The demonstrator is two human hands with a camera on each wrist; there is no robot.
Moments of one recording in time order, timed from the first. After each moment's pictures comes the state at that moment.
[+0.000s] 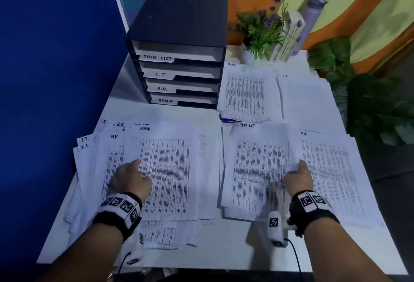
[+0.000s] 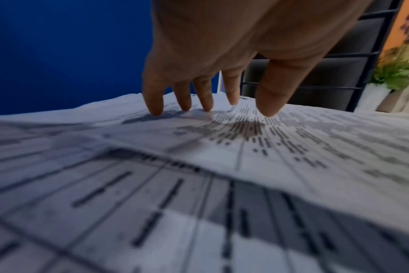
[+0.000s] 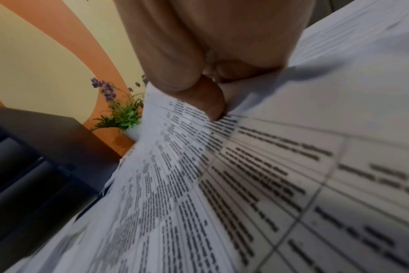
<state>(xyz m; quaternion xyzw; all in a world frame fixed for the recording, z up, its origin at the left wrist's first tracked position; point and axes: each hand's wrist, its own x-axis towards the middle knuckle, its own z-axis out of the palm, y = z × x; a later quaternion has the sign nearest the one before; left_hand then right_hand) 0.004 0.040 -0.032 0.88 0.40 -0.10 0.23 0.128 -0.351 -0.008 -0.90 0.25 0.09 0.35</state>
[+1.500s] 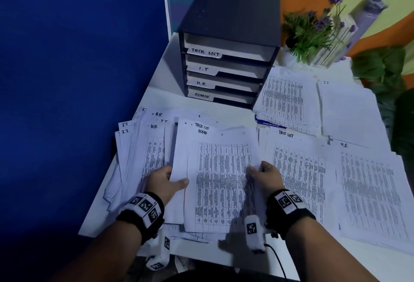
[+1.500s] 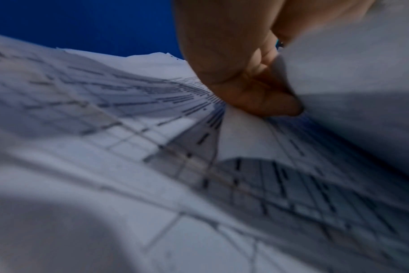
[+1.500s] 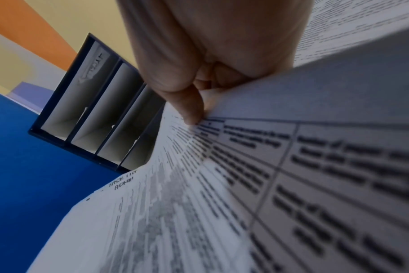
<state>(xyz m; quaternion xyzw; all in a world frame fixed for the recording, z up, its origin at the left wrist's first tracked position) -0.039 0.042 -0.004 0.78 0.38 -0.04 0.49 0.096 -0.201 -0.026 -0.86 0.11 0.22 0.45</state>
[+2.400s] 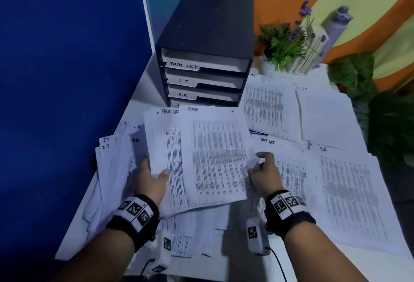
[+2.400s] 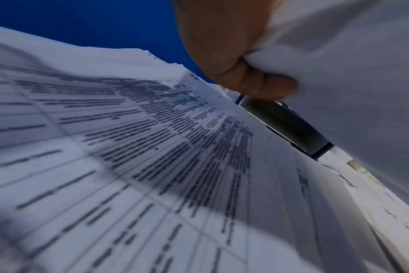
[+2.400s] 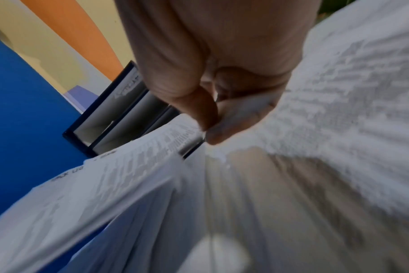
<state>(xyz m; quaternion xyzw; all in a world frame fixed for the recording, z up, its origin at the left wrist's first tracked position) 0.002 0.023 0.021 0.73 0.45 0.06 0.50 0.125 -0.230 0.007 -0.88 0.07 0.17 0.44</state>
